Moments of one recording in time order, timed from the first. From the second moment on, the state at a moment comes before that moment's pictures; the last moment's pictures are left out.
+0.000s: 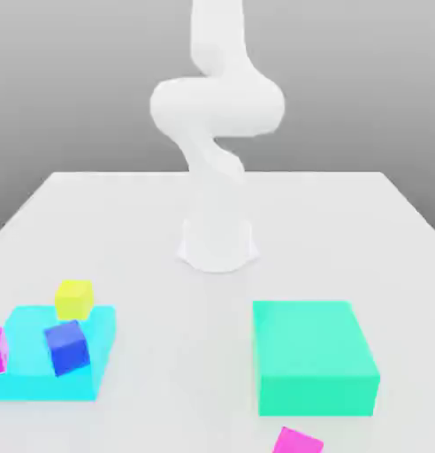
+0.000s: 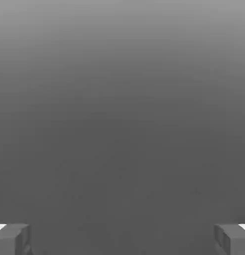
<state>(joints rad) -0.03 -0.71 0.04 -2.30 -0.03 2.32 0.86</state>
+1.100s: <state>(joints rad) -0.09 0.45 0.24 -2.25 -0.24 2.68 1.58</state>
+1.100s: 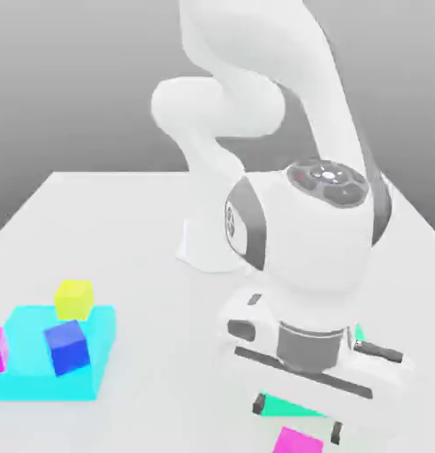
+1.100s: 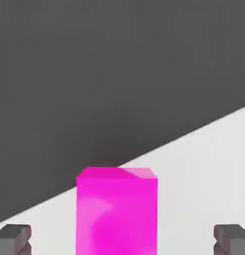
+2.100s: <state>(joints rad) -0.54 0.20 -0.13 -2.36 0.05 2.57 1.69</state>
